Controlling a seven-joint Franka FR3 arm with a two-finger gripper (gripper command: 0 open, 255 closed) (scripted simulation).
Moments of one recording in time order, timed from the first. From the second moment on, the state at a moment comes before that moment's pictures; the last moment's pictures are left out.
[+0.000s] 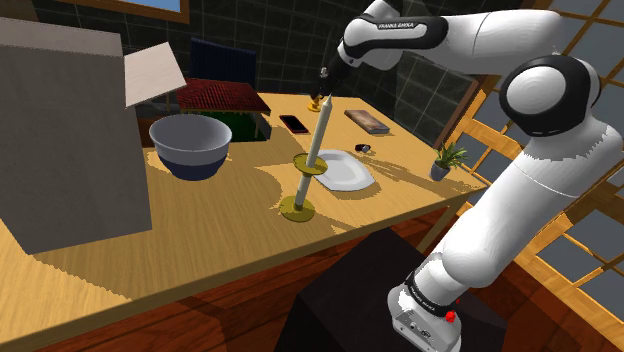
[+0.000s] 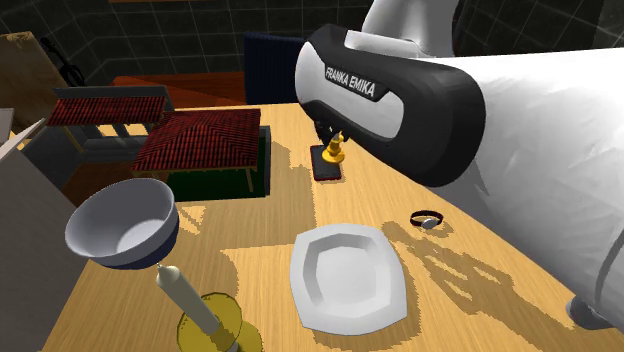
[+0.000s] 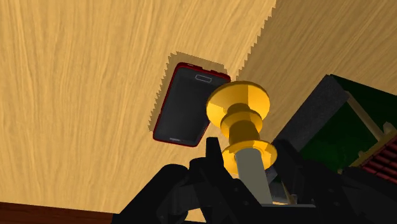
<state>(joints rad) 0.04 -0.01 -0.23 -1.89 0.20 2.28 -0.34</state>
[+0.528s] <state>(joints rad) 0.04 -0.02 -0.23 -1.80 0.19 2.17 -0.31</state>
